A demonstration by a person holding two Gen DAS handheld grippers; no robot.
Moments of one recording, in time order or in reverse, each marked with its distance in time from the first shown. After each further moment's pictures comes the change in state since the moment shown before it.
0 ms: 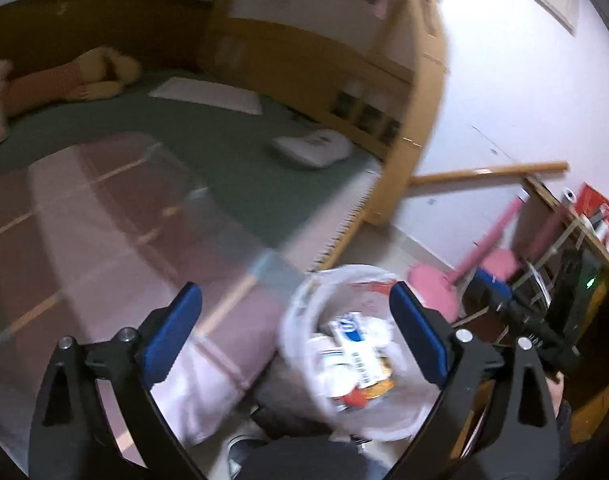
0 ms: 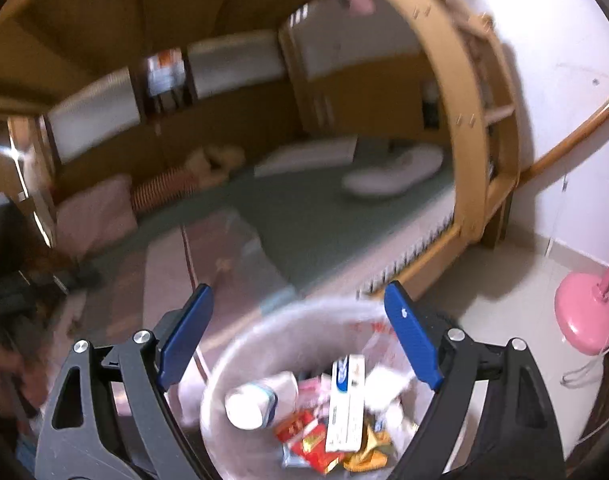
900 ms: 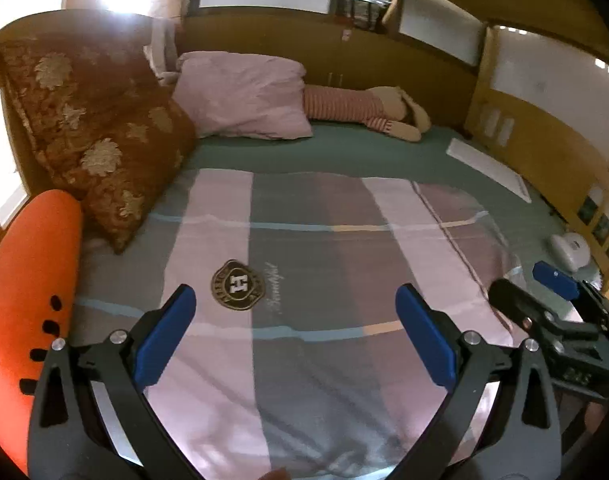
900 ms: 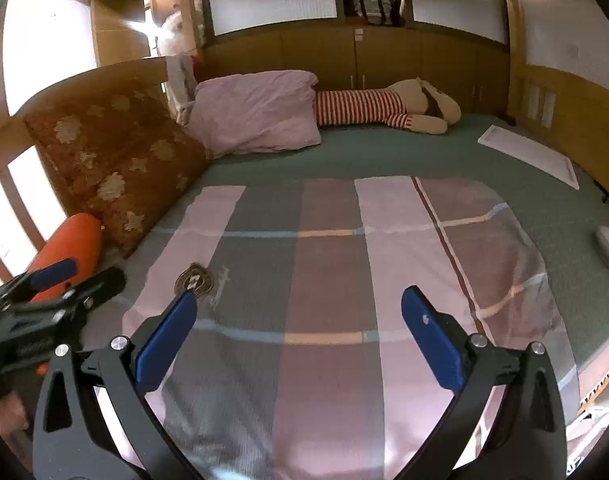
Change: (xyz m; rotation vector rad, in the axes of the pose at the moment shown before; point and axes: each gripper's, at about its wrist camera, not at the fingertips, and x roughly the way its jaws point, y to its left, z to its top) left arm -0.176 0.247 -0.042 -0.349 -0.202 0.817; right arm 0.179 0.408 -0.012 -0.428 0.179 0.387
